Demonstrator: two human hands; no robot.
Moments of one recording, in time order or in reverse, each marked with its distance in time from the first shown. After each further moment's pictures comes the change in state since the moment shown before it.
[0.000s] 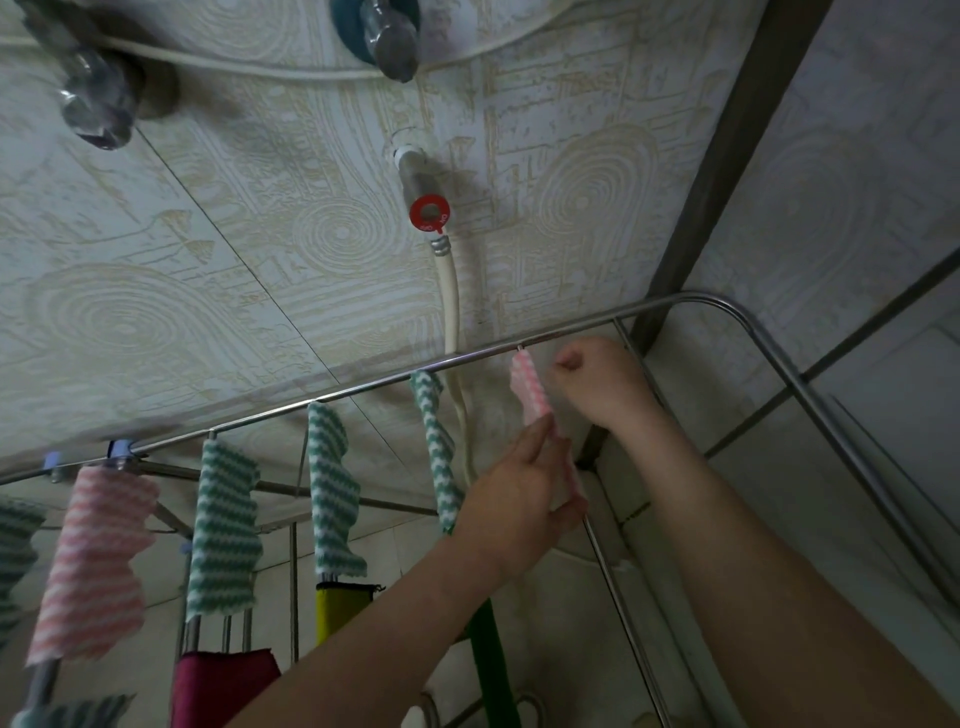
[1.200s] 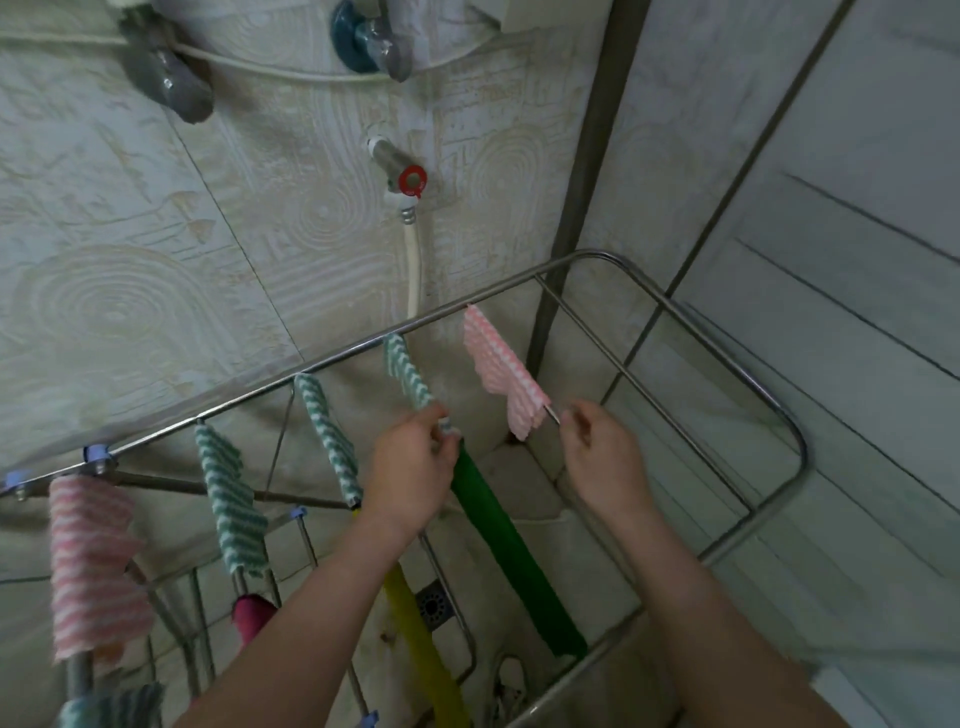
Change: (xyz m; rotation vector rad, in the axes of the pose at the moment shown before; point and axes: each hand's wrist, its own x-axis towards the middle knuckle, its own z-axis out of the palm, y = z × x) left_hand -0.100 -0.035 -0.070 -0.203 0.118 -0.183; right_hand -0.205 -0.009 0.042 0.025 0.370 0.216
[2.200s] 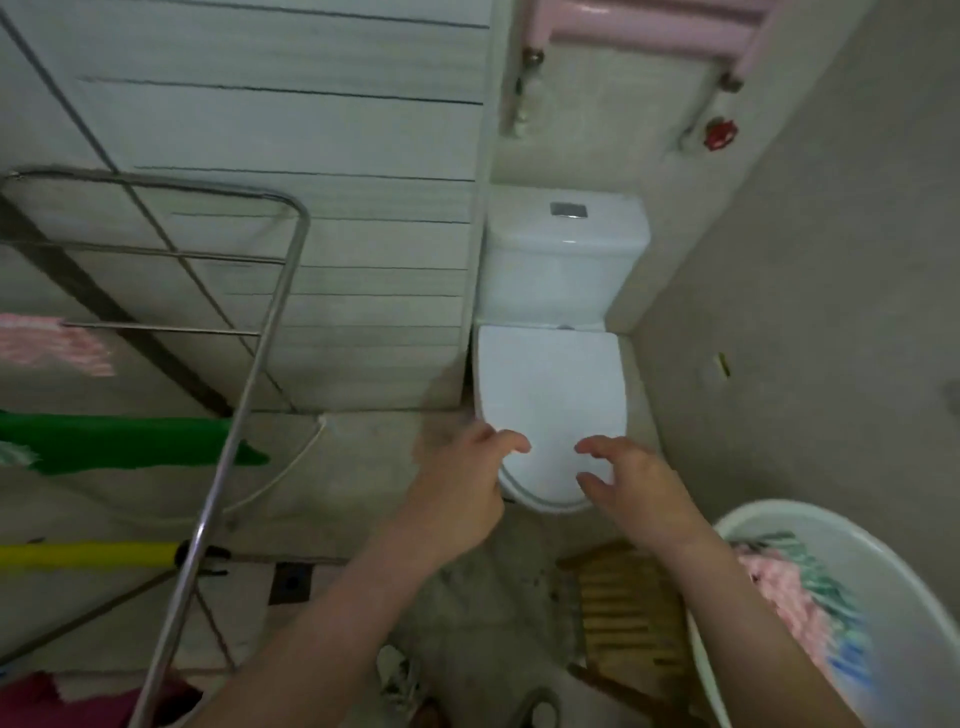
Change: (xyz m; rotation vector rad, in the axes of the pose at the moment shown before) left_hand -0.346 0.116 0.100 0.076 -1.030 1.045; right_hand -0.504 0.119 -0.106 -0.084 0.227 0.867
